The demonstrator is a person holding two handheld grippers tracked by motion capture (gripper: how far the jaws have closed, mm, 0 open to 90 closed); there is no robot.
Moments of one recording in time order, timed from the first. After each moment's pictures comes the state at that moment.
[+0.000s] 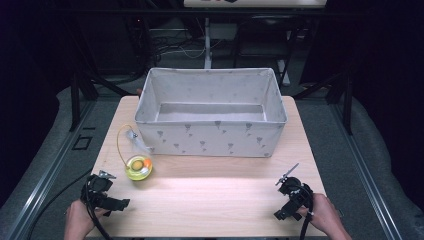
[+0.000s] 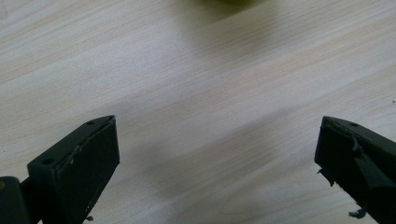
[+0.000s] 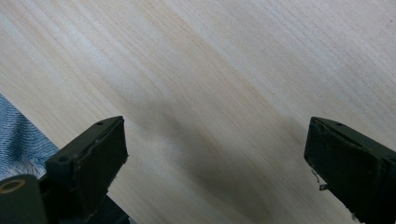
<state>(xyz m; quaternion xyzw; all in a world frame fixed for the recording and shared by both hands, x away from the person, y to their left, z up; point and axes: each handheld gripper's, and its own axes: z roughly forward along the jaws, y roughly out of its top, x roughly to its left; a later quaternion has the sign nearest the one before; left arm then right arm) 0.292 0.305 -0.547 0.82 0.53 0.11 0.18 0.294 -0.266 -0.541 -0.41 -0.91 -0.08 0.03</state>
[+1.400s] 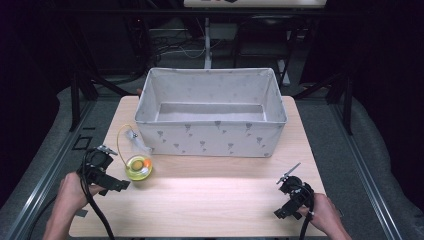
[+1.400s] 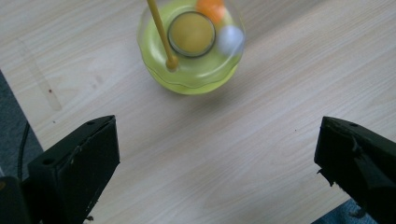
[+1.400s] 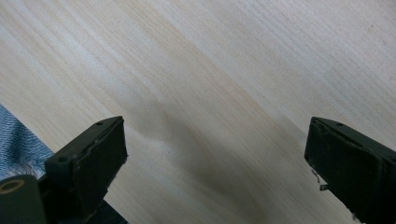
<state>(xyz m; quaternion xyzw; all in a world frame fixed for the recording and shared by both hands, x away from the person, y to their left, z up) 0.324 0.285 -0.454 0.86 0.47 0.09 0.18 0.294 -0.267 -0.540 -0.42 -0.90 -0.09 0.01</state>
